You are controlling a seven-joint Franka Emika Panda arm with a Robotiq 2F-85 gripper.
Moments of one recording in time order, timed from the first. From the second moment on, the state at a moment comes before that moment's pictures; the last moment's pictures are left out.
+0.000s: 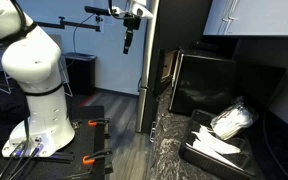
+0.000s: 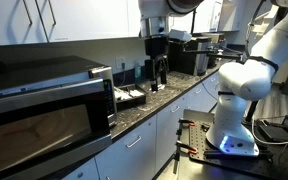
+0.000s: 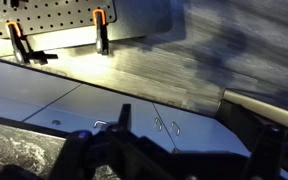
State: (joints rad) arm 0.14 -0.59 0.24 -2.44 0.30 1.77 0.42
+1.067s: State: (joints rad) arm 0.03 -0.66 0.23 -2.53 0.22 1.77 0.49
